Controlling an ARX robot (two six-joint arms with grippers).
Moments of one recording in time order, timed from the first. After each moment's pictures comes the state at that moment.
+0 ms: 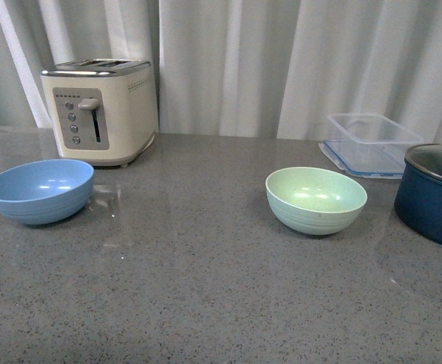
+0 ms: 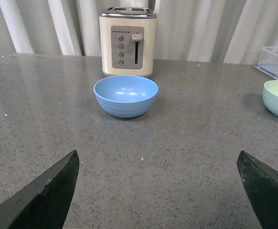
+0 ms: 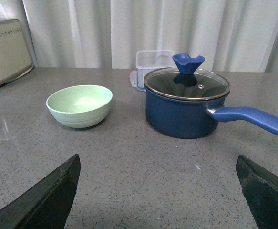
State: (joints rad) left arm 0.00 0.00 0.02 0.00 0.00 -0.01; right arm 0.00 0.00 0.01 0.00 0.00 0.00
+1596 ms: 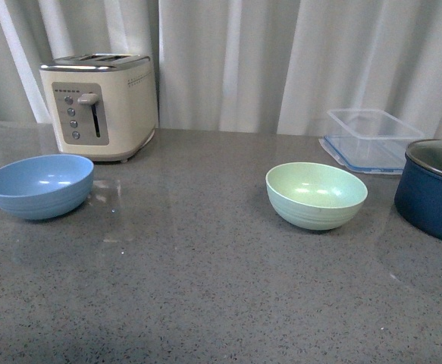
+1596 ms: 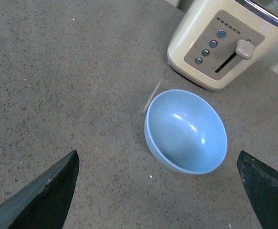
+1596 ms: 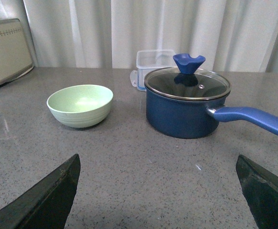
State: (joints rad) left arm 0.23 1.23 0.90 -0.01 0.00 -0.35; right arm 0.00 0.00 0.01 0.00 0.00 0.00
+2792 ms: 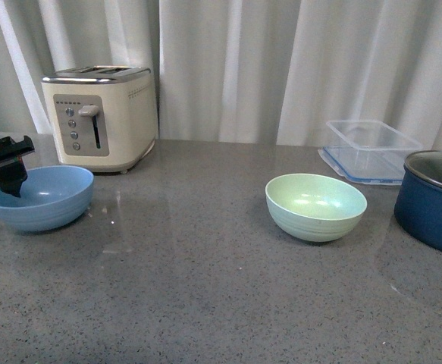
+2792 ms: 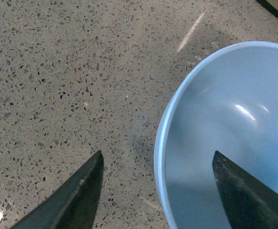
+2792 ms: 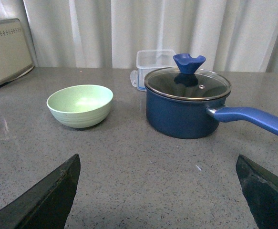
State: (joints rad) left arm 0.13 1.84 1.32 -0.18 -0.10 -0.42; right arm 0.00 0.00 0.01 0.00 0.00 0.00
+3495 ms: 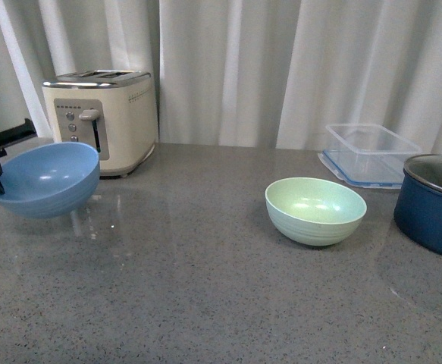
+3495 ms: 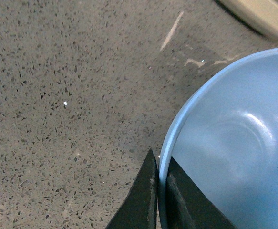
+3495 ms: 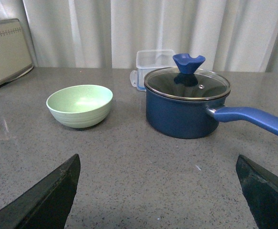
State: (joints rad) left arm 0.10 1.77 1.31 -0.18 -0.05 -0.43; right arm 0.00 0.00 0.01 0.00 0.00 0.00
